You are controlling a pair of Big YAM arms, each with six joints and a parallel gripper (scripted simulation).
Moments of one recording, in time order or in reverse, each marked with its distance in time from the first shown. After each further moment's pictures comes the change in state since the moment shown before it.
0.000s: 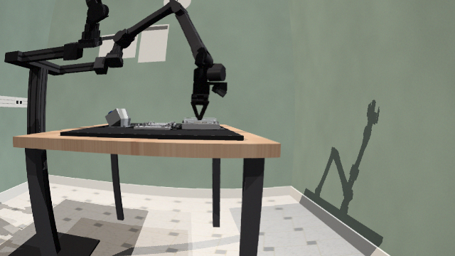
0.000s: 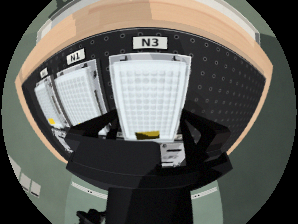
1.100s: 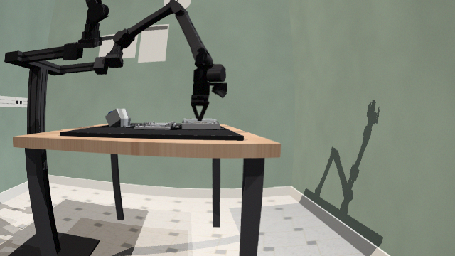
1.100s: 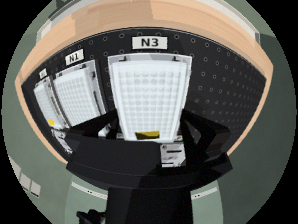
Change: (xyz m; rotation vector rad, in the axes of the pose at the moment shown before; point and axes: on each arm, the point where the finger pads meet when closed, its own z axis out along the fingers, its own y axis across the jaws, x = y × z) left arm 0.000 0.000 0.003 0.001 -0.002 0.000; right arm 0.000 0.000 0.000 0.000 0.000 0.000
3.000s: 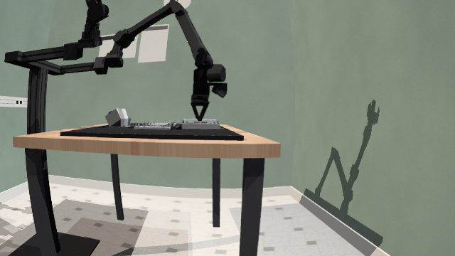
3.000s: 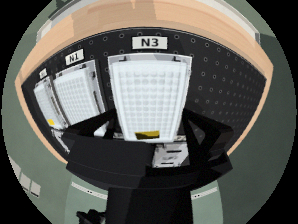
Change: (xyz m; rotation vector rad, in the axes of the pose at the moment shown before) left arm 0.000 0.000 0.000 0.000 0.000 -0.001; right arm 0.000 0.000 0.000 0.000 0.000 0.000
